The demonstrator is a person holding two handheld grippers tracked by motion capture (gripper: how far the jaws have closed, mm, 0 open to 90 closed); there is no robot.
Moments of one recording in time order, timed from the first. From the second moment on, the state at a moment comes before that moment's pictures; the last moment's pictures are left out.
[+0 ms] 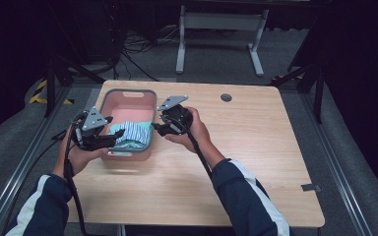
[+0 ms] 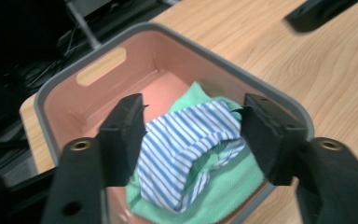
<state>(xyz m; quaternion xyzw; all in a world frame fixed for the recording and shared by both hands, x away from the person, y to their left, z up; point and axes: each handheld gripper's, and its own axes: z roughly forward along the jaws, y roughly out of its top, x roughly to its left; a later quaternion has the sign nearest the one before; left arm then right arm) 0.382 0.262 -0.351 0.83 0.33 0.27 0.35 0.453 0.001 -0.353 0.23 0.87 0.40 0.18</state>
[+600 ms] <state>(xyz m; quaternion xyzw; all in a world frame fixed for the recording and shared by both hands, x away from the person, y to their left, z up) 0.349 0.231 -0.356 0.84 0.31 0.25 0.37 0.432 -0.065 -0.354 0.24 0.88 0.35 0.22</state>
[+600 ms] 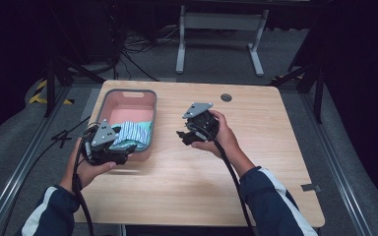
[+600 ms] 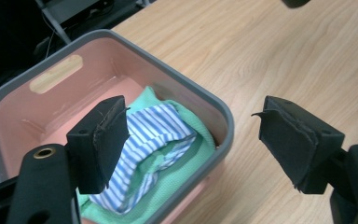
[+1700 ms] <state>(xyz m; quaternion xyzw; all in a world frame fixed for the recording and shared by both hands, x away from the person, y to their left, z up) 0.321 0.161 -0.423 0.89 0.22 0.19 0.35 0.364 -0.185 -0.410 0.26 0.88 0.32 0.24</state>
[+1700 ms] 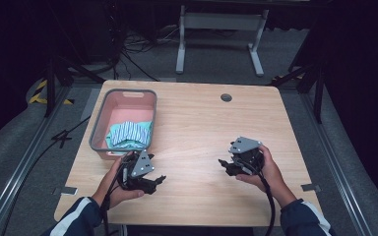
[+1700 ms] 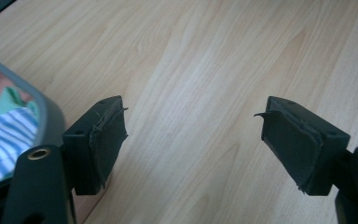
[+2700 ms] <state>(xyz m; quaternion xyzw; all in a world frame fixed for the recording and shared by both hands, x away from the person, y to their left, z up) 0.337 0.179 -0.480 0.90 0.25 0.11 0.35 0.333 -0.290 -0.481 0.39 0.83 0.35 0.19</state>
